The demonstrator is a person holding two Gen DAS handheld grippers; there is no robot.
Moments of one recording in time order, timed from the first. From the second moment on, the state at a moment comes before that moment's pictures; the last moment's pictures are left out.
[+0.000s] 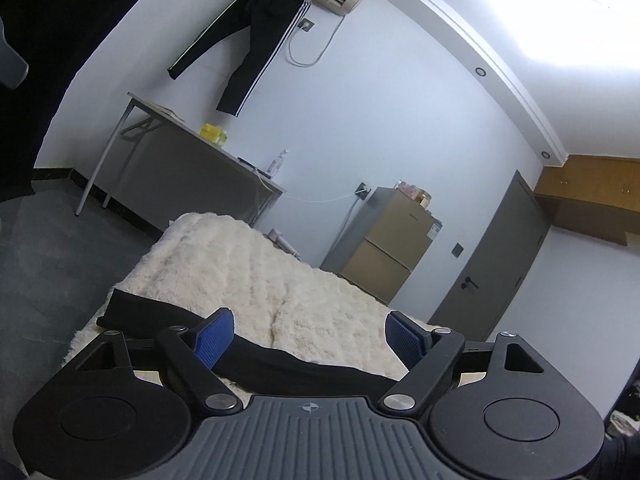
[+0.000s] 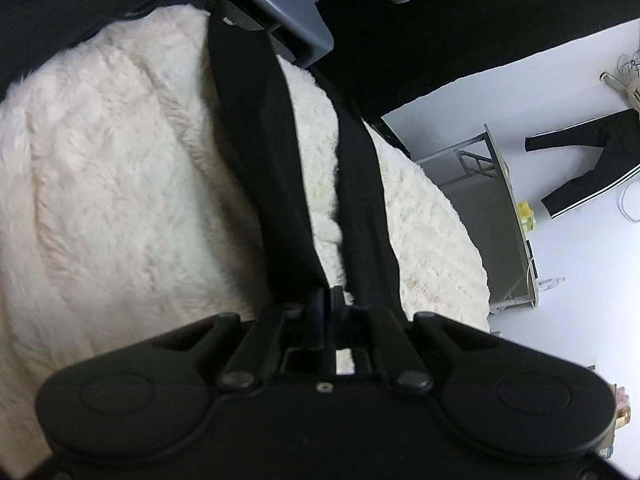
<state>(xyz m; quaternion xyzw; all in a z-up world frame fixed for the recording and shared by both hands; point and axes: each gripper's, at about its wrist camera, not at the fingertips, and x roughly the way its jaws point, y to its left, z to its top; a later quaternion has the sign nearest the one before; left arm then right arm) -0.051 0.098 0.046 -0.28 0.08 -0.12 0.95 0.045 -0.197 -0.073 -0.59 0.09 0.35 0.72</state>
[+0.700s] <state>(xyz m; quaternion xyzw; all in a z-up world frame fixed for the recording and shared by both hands) -0.050 0.102 0.040 -0.29 0.09 -0.12 0.95 0.248 -0.156 -0.070 -0.62 0.19 0.22 0.73</state>
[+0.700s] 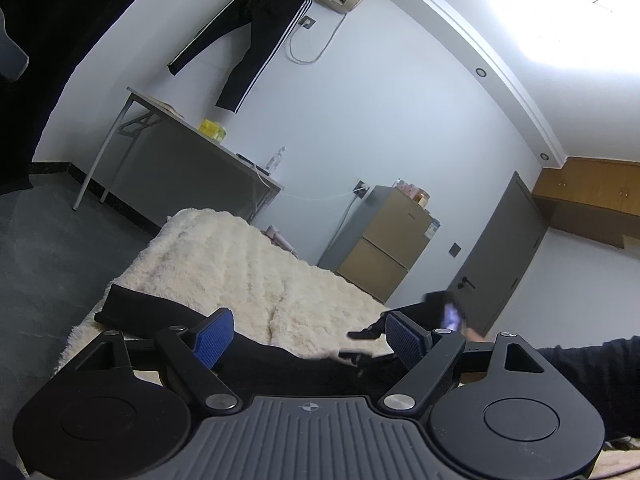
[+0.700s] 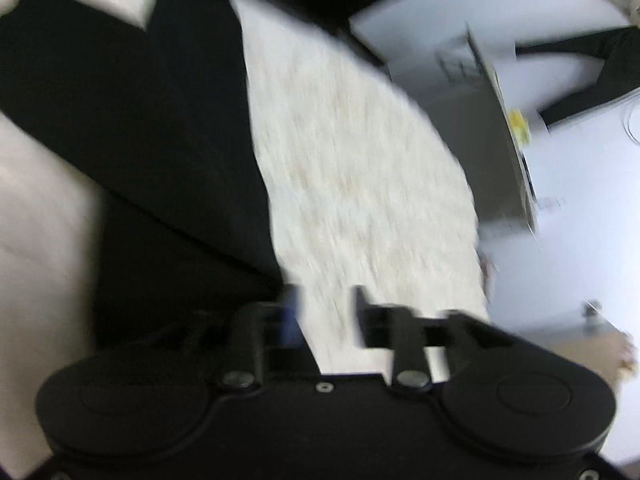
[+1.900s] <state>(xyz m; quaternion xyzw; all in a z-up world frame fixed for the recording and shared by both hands) 0.071 -0.012 -0.010 0.17 0.41 -0.07 0.90 0.079 -0.236 -0.214 -0.41 -0.10 0.24 0.87</state>
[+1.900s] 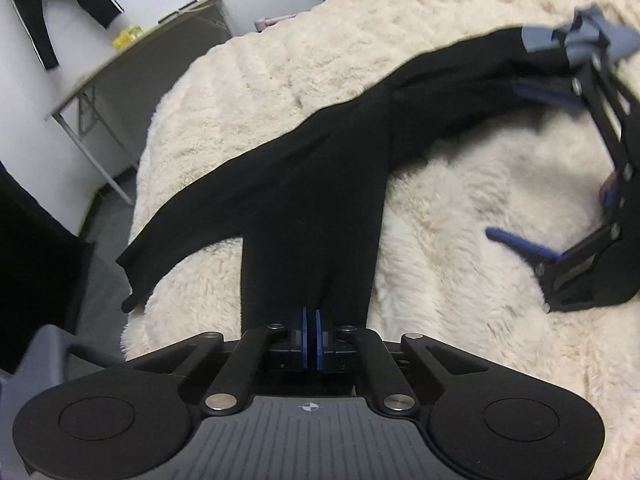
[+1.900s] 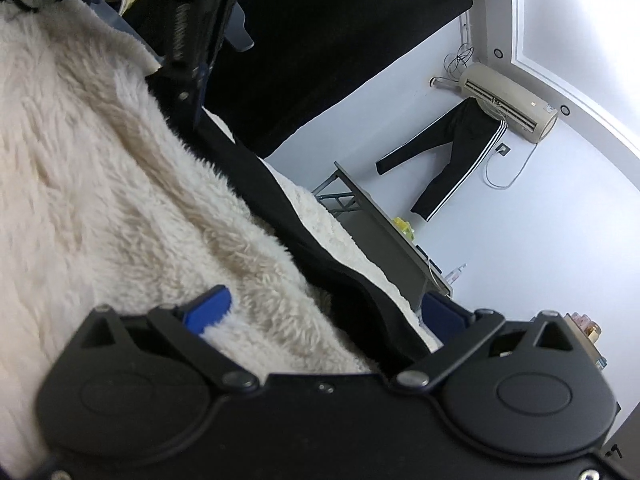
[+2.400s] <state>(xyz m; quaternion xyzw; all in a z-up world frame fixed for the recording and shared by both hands) 0.124 0.149 0.045 -0.09 0.30 0.12 0.94 0.070 -0.233 -0.213 -0.41 -0.10 0.24 0.87</state>
